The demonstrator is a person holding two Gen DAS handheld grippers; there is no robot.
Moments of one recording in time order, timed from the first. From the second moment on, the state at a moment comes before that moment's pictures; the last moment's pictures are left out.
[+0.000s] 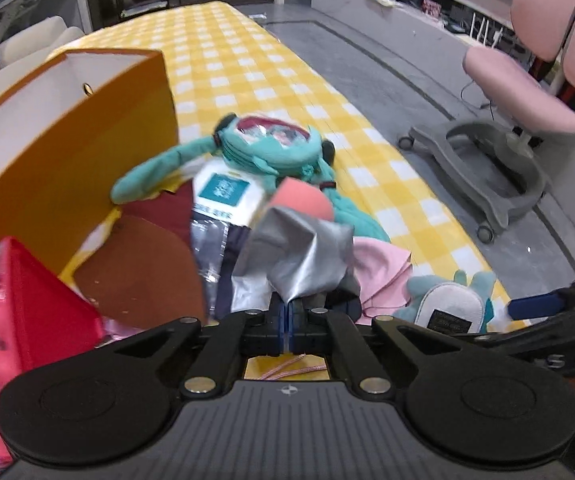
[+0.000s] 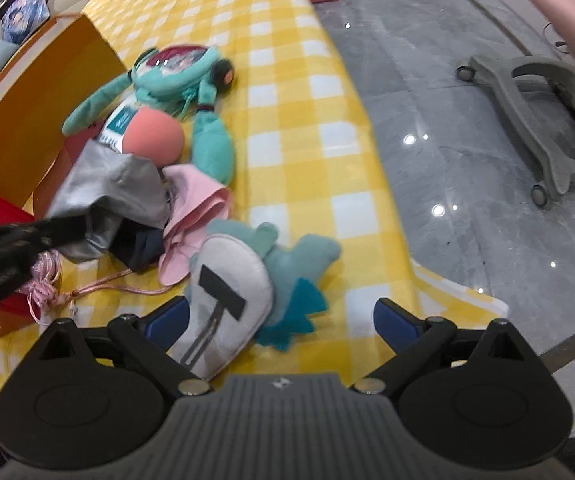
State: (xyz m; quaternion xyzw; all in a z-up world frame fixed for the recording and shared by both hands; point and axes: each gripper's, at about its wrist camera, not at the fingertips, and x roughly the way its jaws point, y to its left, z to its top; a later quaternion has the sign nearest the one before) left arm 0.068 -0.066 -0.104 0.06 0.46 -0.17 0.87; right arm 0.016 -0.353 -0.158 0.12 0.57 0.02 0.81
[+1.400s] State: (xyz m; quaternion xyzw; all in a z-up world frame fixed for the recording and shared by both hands) left arm 0.019 -0.002 -0.009 0.00 0.38 -0.17 0.91; right arm -0.031 -0.316 -0.052 0.09 0.46 0.08 0.88
